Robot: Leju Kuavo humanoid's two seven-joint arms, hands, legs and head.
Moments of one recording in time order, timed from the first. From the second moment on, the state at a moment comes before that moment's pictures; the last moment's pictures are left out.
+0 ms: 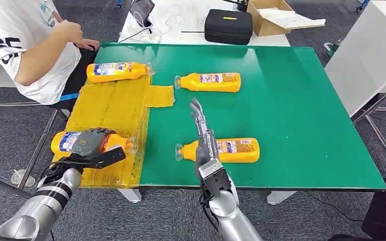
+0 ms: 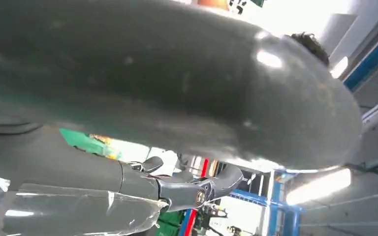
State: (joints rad) left arm -0.59 0.07 -0.29 -0.40 -0.99 0.09 -0.65; right arm -0.18 0.22 0.50 -1.34 0.18 -0.26 -0.62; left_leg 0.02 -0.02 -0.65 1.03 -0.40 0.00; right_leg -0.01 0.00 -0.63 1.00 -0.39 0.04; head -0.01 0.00
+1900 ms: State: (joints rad) left arm -0.22 -0.17 0.09 -1.10 -0.12 0.20 -0.70; right arm -0.26 -0.12 0.41 -1.16 0.73 -0.06 -0.04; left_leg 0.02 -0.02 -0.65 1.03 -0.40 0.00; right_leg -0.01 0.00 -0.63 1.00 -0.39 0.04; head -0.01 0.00
